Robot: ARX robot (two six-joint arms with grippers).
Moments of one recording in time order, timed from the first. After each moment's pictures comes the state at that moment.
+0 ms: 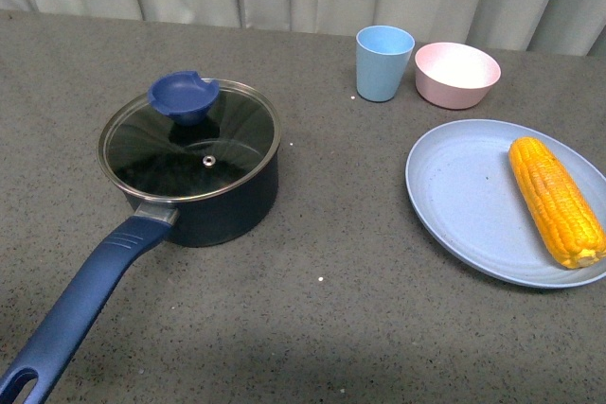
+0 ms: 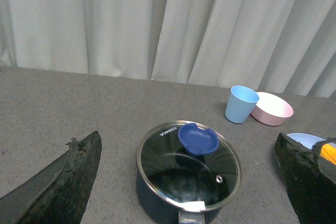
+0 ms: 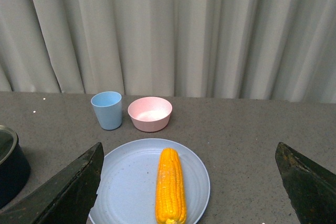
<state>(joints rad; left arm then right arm) -0.09 0.81 0.05 0.77 0.10 -0.10 0.00 0.00 0.01 0.00 0.00 0.00</state>
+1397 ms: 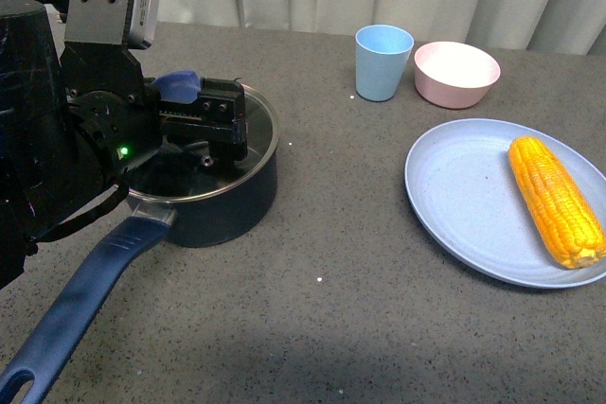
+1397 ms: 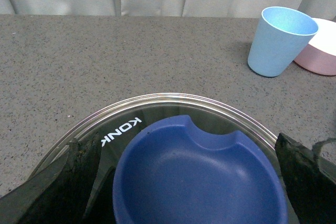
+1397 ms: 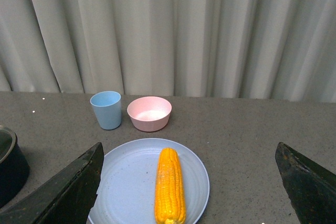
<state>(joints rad) -0.30 2.15 0.66 1.28 -0.06 -0.05 0.00 0.00 0.01 0.00 0.00 0.00</state>
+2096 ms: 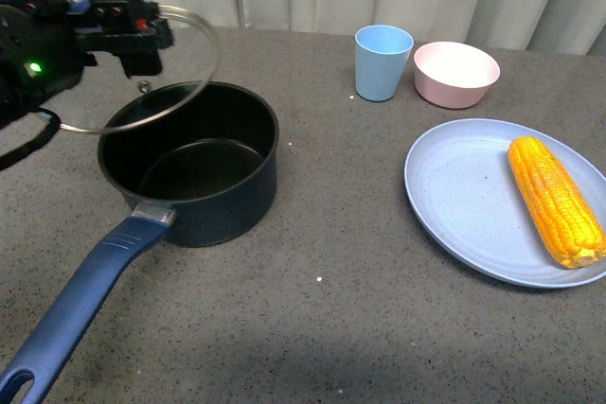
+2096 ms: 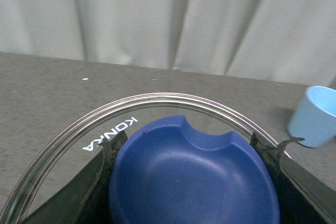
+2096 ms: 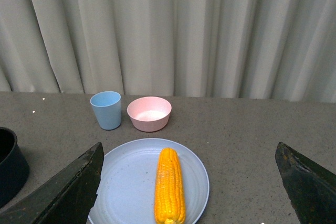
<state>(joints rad) -0.14 2.03 0.68 1.26 -0.05 -0.08 0.00 0.00 0.01 0.00 0.00 0.00</state>
